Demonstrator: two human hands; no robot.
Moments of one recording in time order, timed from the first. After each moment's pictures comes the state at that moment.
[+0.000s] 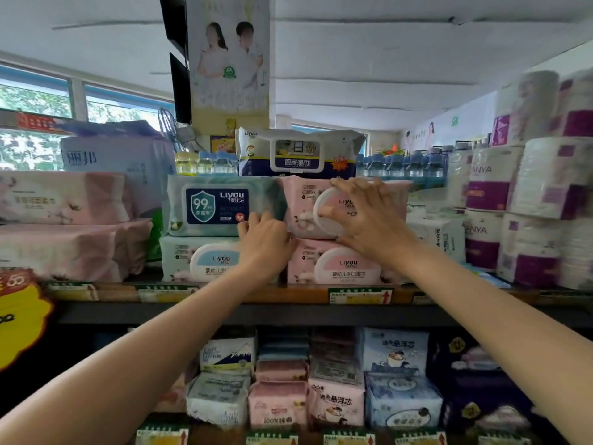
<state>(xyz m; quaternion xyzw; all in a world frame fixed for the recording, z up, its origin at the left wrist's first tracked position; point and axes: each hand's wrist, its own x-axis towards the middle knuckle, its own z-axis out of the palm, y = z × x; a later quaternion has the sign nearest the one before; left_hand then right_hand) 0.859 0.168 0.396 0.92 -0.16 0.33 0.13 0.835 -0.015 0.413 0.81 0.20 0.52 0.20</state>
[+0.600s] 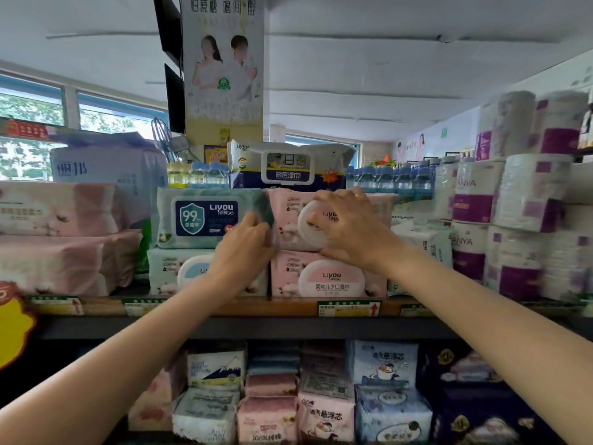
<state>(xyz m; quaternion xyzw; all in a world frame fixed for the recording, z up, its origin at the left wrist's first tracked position) 0.857 0.189 0.403 0.88 -0.24 0.38 0.17 0.824 -0.002 0.431 0.87 0.19 0.42 0.21</state>
